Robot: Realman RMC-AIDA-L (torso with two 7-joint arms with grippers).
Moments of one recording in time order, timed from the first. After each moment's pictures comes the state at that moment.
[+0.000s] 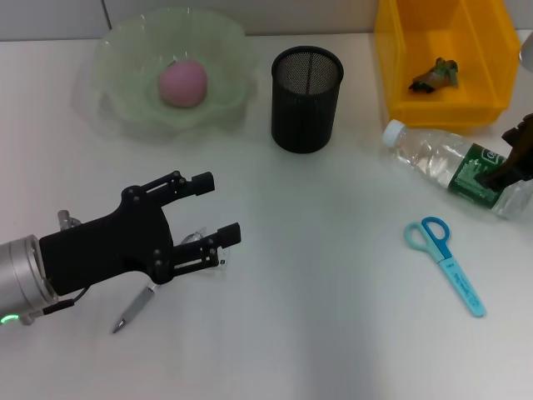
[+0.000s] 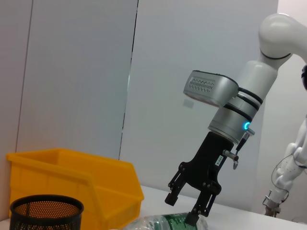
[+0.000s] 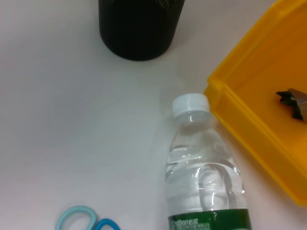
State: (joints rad) left arm -0.30 -2.07 1.08 0.50 1.45 1.62 -0.97; right arm 0.59 2.08 -1.09 -1.33 -2.78 -1.51 2.14
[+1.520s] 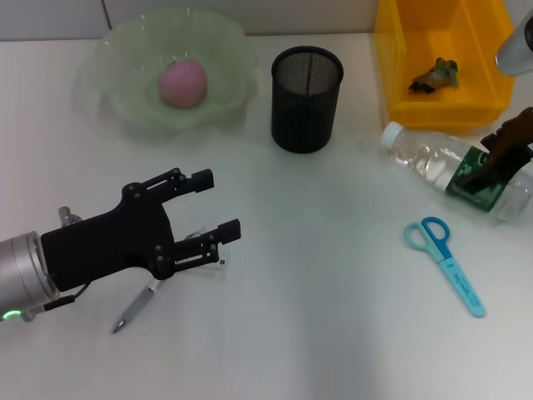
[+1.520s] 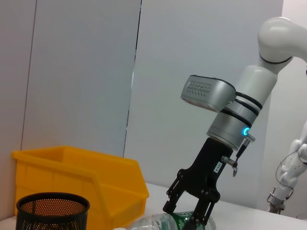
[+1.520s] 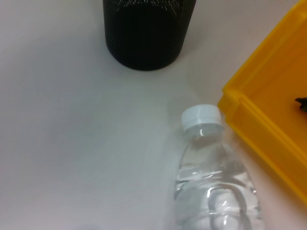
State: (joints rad) left arm -0.31 -2.07 1.08 0.50 1.45 1.60 -0.97; right arm 0.61 2.08 -1.11 -1.23 -2.75 -1.43 2.17
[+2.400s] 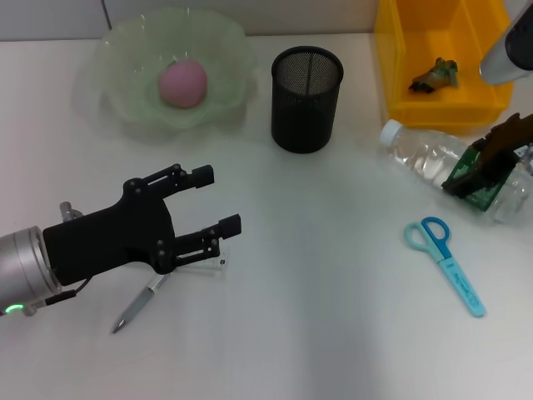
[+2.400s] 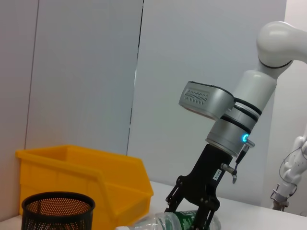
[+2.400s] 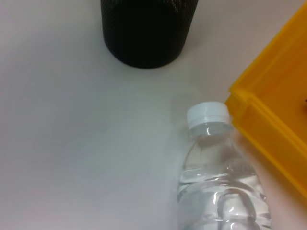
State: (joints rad) left arm -0.32 -2.07 1.08 0.50 1.45 1.58 -0.97; right arm 0.63 2.08 -1.13 -1.13 -2.75 -1.35 2.17
